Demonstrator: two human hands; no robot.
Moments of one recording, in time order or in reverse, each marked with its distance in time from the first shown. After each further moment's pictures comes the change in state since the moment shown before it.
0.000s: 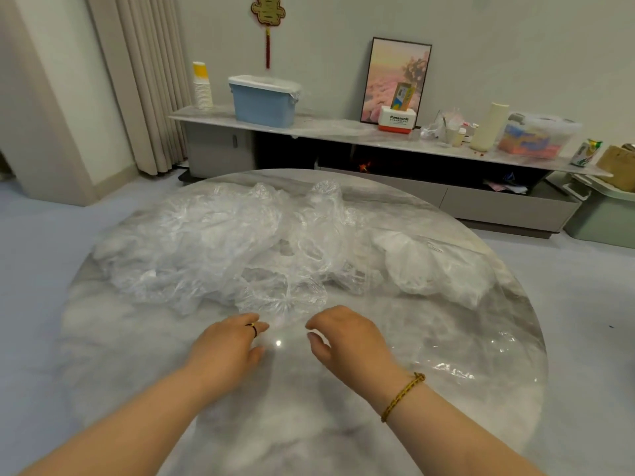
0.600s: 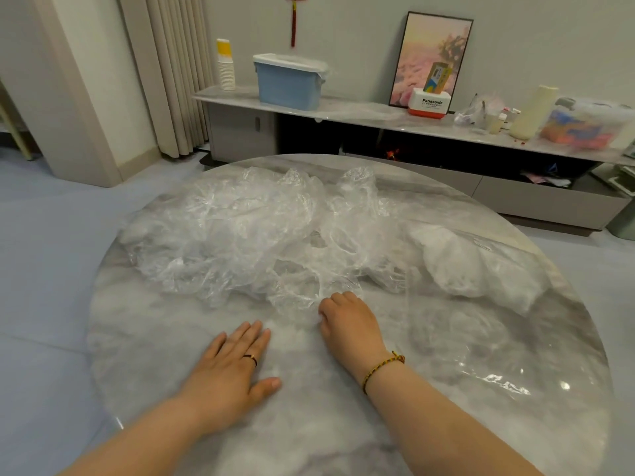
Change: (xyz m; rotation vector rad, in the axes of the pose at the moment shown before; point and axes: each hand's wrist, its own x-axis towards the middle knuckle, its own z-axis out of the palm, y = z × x) left_hand -0.018 -0.045 0.029 -0.013 -0.144 -0.021; right_hand 0.044 0.001 0.083 -0.141 -0.002 0.095
